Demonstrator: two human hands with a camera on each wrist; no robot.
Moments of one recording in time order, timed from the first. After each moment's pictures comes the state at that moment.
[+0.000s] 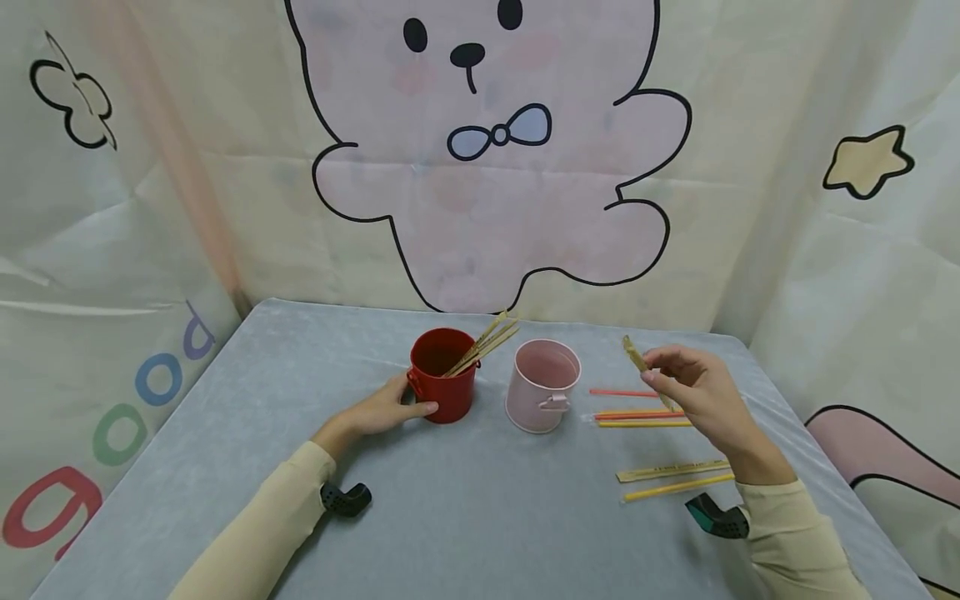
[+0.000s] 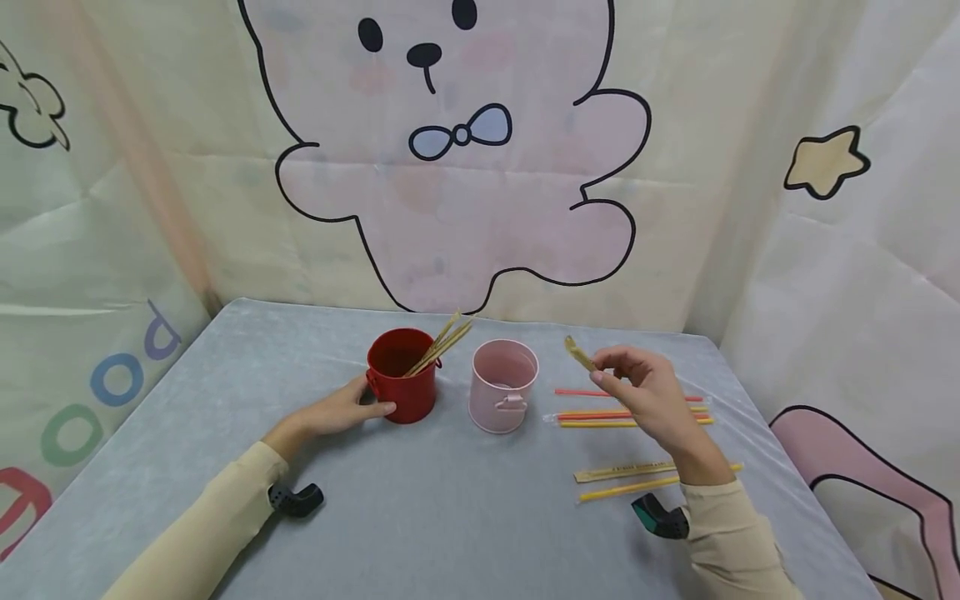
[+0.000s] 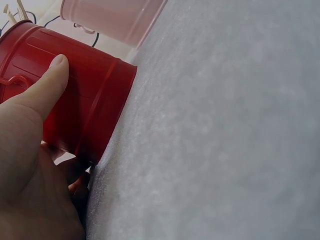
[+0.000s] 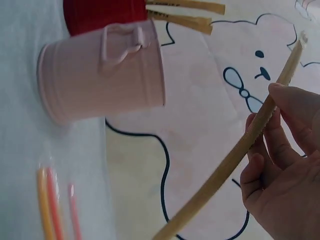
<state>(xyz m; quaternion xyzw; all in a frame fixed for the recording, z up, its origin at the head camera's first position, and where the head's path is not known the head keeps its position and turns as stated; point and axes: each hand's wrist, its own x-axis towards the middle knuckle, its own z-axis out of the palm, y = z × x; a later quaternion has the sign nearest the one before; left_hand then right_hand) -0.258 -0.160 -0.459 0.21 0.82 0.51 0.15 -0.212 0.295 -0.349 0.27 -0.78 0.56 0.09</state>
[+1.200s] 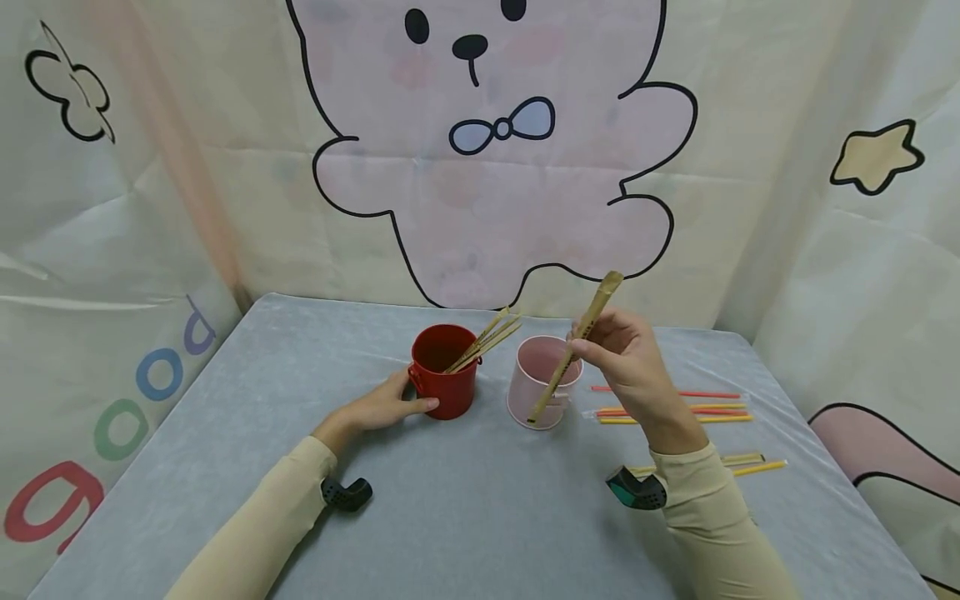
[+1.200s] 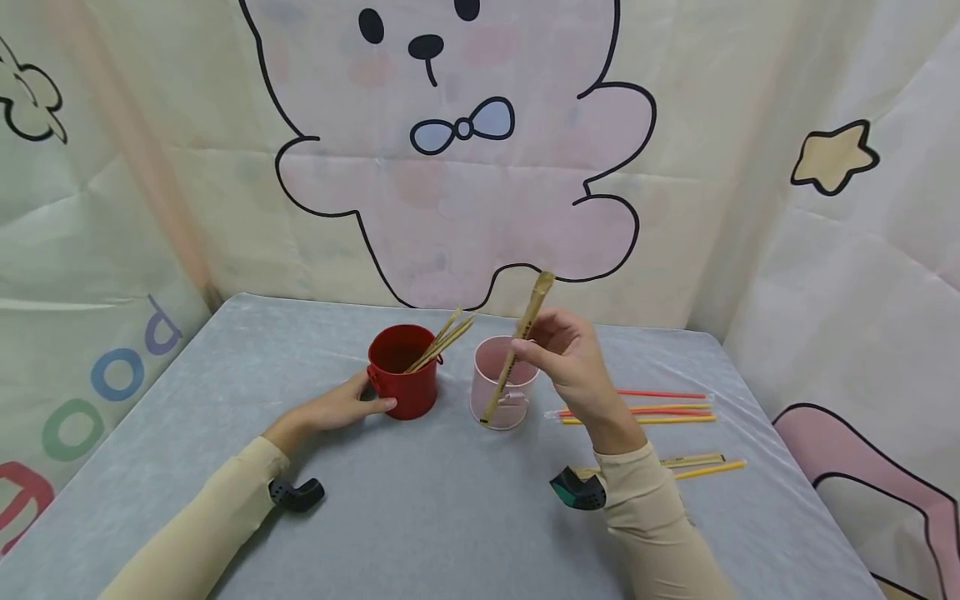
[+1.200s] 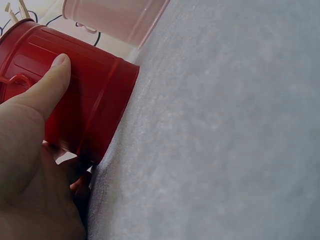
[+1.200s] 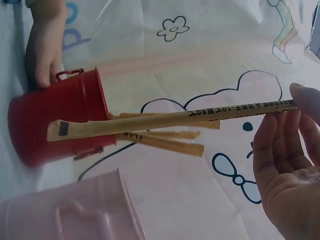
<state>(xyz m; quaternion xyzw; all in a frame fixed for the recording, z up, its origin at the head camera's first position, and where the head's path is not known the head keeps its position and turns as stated) -0.260 -0.161 -0.460 0.23 0.82 0.51 0.14 -0.225 0.192 -0.321 0.35 -0.60 0.72 0.02</state>
